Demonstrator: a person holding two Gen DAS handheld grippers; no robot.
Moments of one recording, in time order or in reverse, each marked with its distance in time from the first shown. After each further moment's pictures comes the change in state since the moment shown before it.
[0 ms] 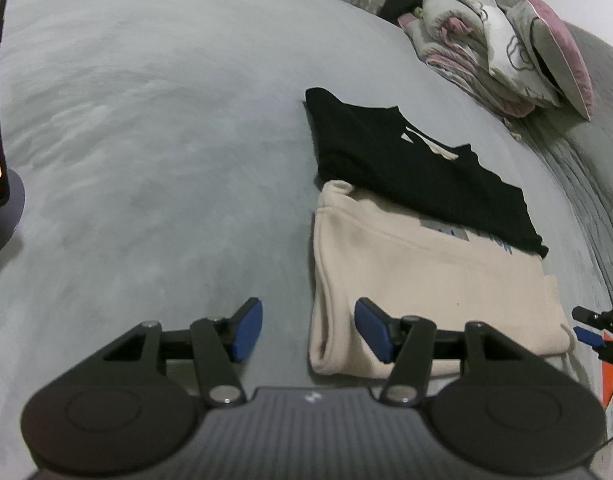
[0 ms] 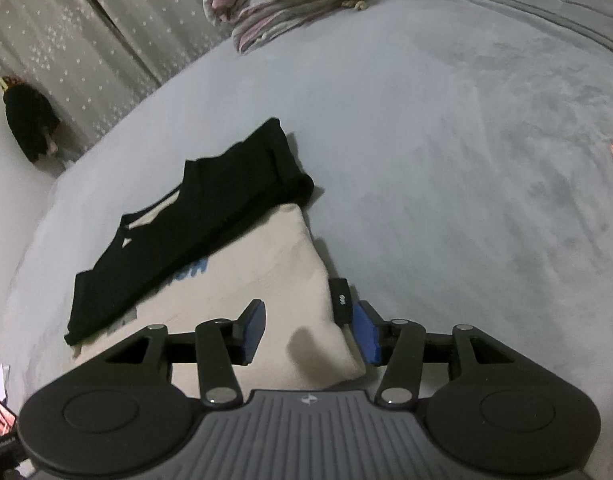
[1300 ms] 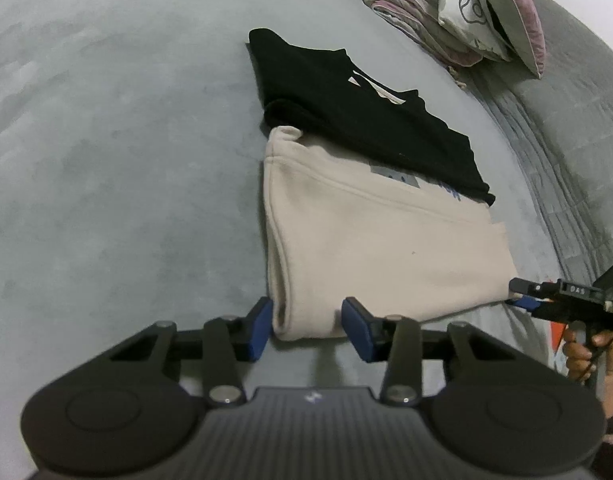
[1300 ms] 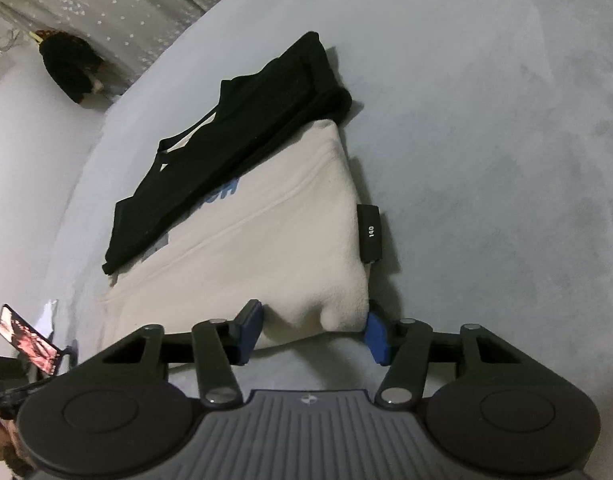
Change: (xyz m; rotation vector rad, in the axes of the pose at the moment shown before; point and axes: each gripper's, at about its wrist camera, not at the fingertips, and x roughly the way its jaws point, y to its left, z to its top) left arm 0.023 0.009 0.003 0.019 0.182 -0.220; right arm 0.027 -0.016 -0.004 -0.025 0.252 0.198
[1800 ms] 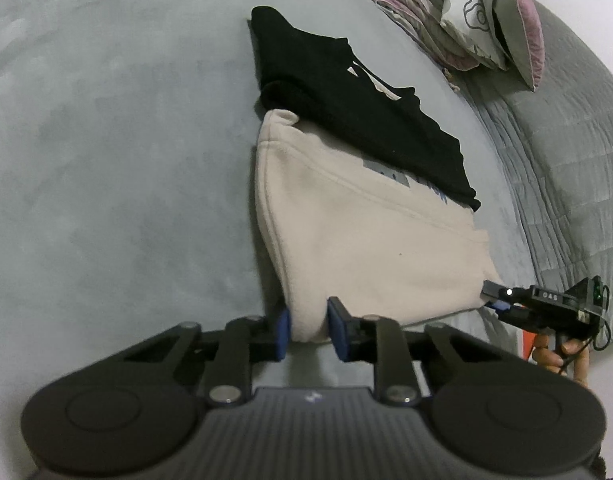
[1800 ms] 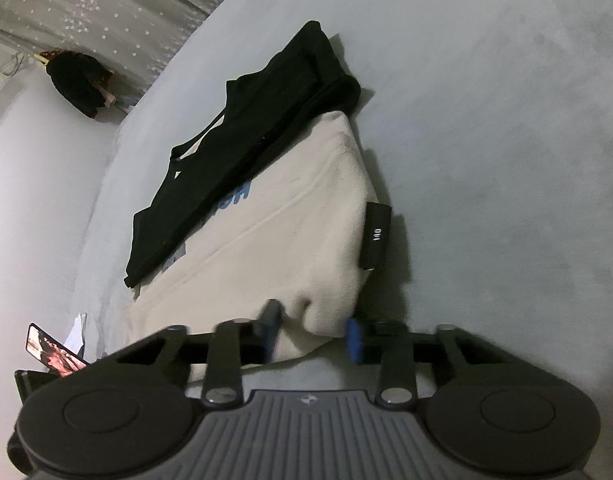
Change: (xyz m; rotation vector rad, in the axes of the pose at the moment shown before) left arm 0.017 0.008 0.003 -0.077 0.037 -0.081; right arm 0.017 -0.006 0.005 0.081 0.022 0.093
